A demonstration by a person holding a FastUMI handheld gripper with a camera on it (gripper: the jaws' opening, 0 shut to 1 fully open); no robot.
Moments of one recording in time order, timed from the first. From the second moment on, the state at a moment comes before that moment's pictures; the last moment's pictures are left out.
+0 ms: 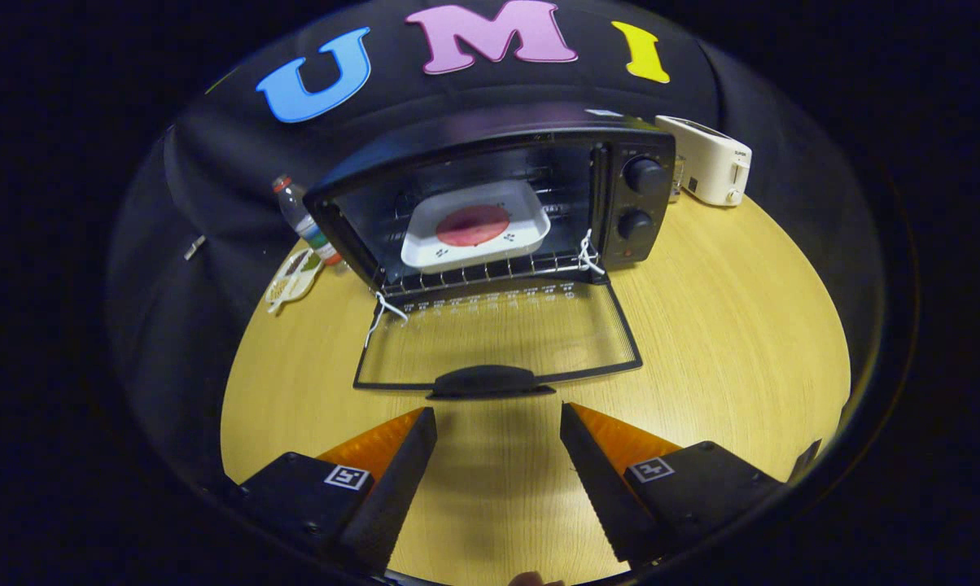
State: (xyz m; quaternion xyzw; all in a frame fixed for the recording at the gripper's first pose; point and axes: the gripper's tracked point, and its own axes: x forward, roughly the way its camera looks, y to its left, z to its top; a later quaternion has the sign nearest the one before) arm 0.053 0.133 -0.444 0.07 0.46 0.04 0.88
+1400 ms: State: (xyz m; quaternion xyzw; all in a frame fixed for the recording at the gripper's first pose) arm 0.079 0.141 -0.463 0.02 0.46 0.02 0.89
